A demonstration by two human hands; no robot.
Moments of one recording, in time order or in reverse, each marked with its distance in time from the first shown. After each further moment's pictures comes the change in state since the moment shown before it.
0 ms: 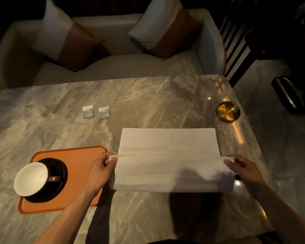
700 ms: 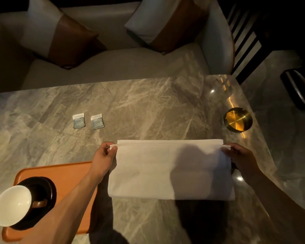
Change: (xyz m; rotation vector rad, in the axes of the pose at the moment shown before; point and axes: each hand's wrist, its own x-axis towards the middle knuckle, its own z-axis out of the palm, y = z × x) left_hand 0.117 0.009 0.030 -0.019 0.027 -0.071; right_hand 0.099 -0.040 0.024 -0.076 0.017 -0.024
